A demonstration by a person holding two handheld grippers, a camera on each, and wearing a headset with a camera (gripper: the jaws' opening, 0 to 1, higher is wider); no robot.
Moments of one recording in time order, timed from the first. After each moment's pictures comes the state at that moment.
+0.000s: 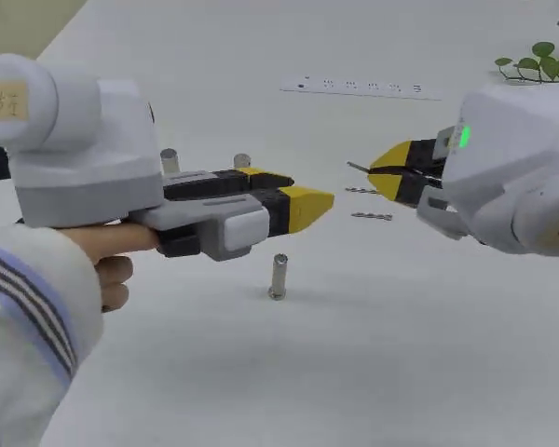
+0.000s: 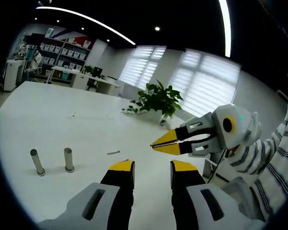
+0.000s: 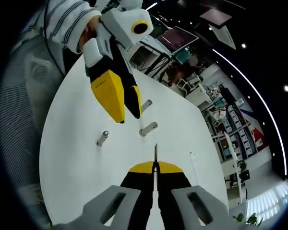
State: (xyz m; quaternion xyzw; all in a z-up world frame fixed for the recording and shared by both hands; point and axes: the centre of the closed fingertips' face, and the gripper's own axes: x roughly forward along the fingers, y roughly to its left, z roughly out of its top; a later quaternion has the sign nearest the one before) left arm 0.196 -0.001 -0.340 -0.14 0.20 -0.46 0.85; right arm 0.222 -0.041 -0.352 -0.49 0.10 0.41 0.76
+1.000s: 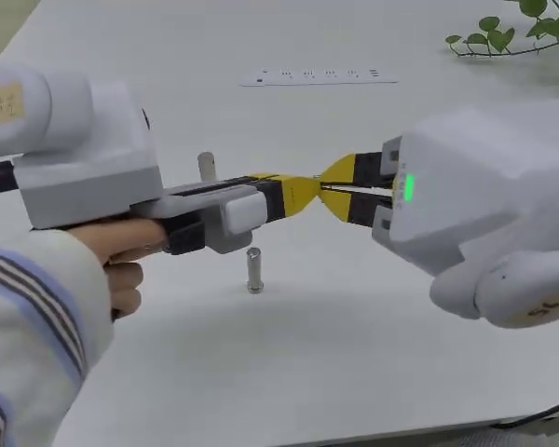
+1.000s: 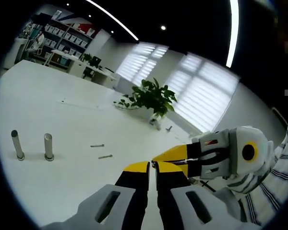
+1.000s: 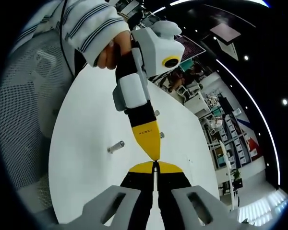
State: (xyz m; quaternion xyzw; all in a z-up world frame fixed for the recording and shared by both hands) left arm 0.190 -0.029 -0.342 -0.21 0.23 -0.48 0.82; right arm 0.187 -0.027 -0.347 -0.52 0.07 0.41 0.75
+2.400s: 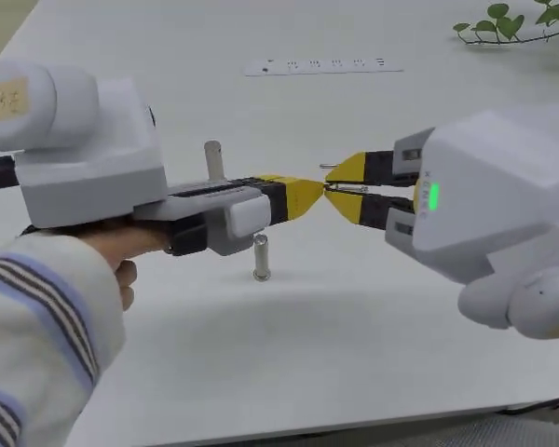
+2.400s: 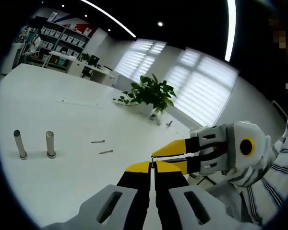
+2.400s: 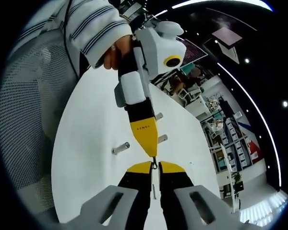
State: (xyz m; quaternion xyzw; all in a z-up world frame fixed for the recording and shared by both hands) left arm 0.179 -0.023 -0.349 -0.18 0.23 -0.49 0.82; right arm 0.176 -0.027 -0.350 -0.51 0.06 0.42 0.75
